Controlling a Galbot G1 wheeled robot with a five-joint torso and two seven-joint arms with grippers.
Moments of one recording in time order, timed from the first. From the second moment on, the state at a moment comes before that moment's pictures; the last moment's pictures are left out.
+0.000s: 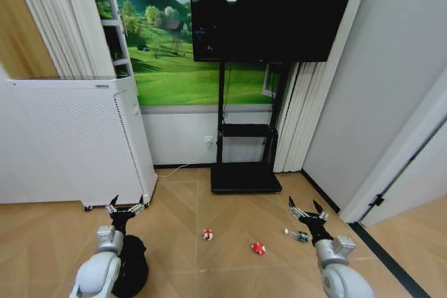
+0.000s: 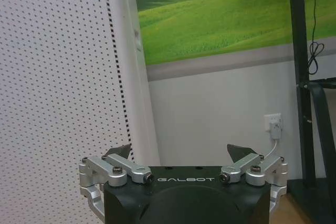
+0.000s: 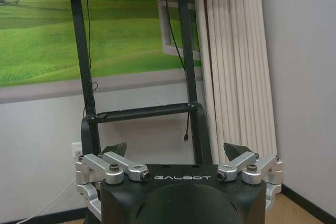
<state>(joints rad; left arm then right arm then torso) 1.34 -1.28 -0.73 -1.83 -0.18 0.06 -0.01 -1.48 1.35 0.77 1.97 0.40 -0.03 -0.02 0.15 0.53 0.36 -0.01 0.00</state>
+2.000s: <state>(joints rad) 1.38 -1.28 -0.74 -1.87 -0.25 0.10 -0.07 -1.49 1.36 0.78 1.97 0.38 0.02 -0.02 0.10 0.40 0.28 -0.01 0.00</state>
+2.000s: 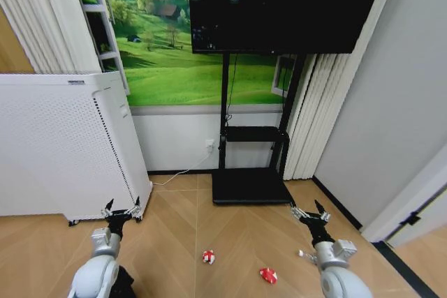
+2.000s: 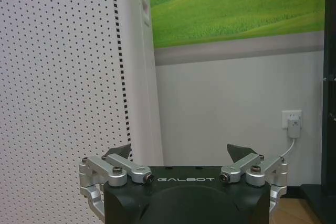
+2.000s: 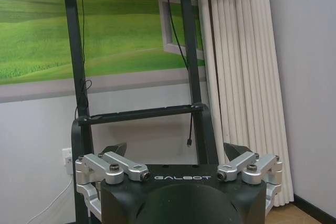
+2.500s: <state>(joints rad) 1.39 -1.28 -0.75 -1.88 -0.25 0.09 -0.07 -1.49 1.36 0.78 1.97 0.39 0.02 -0.02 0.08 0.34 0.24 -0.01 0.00</state>
